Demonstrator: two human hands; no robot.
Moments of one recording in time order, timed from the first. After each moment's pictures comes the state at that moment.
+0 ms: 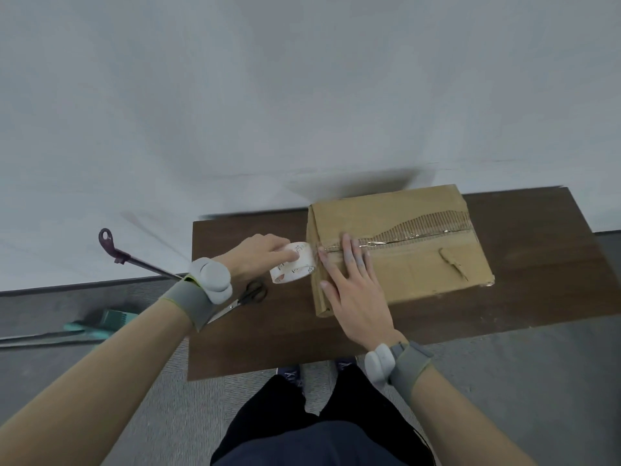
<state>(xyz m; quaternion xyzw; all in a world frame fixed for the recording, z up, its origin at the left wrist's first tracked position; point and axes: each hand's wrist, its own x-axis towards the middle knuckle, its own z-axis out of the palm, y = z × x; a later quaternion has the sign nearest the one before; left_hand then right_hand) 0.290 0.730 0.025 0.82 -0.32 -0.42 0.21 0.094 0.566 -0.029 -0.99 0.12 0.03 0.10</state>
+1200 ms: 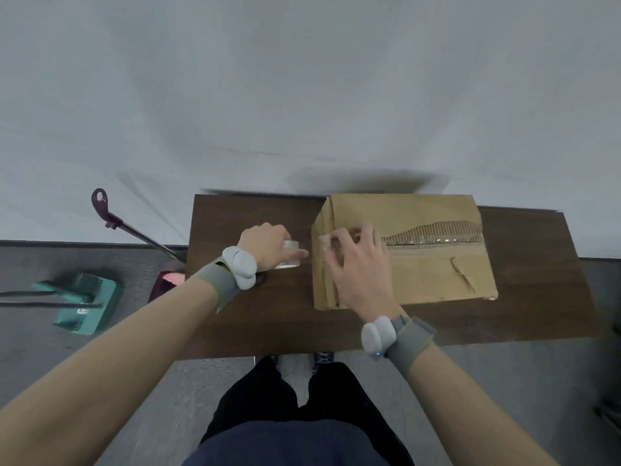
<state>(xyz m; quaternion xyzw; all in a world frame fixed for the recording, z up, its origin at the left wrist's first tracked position) 0.292 0.732 -0.027 0.90 -0.29 -0.31 0.10 0.145 0.579 0.011 -0.98 0.18 -0.02 0.08</state>
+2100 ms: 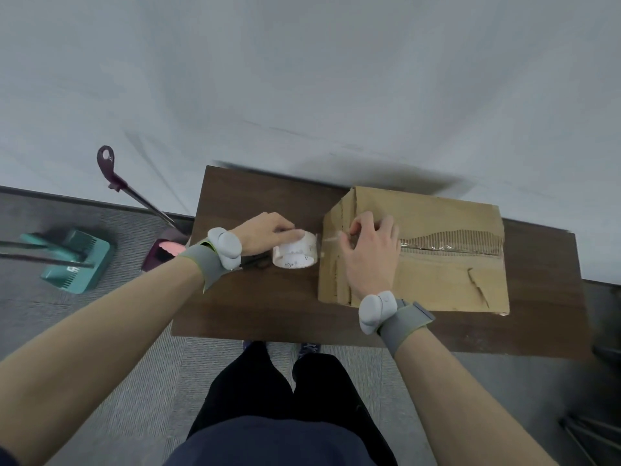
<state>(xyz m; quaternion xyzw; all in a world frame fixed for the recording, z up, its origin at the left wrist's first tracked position) 0.315 0.773 -0.076 0.79 -0.31 -0.41 0.33 0.176 0.590 -0.004 -0.95 0.28 -0.01 0.13</state>
